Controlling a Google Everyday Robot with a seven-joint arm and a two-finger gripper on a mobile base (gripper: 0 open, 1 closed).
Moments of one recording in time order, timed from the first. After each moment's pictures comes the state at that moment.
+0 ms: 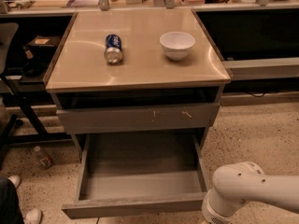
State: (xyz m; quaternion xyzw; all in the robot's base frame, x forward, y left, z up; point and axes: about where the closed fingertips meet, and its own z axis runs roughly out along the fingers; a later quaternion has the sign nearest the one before) arm 0.304 -0.175 0.473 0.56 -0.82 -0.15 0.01
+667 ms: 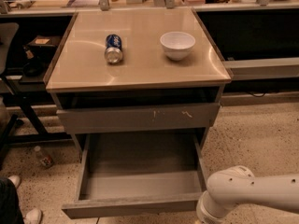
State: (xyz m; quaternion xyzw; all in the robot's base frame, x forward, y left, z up) arm 0.314 -0.168 0.441 0.53 -0.84 -0.13 0.00
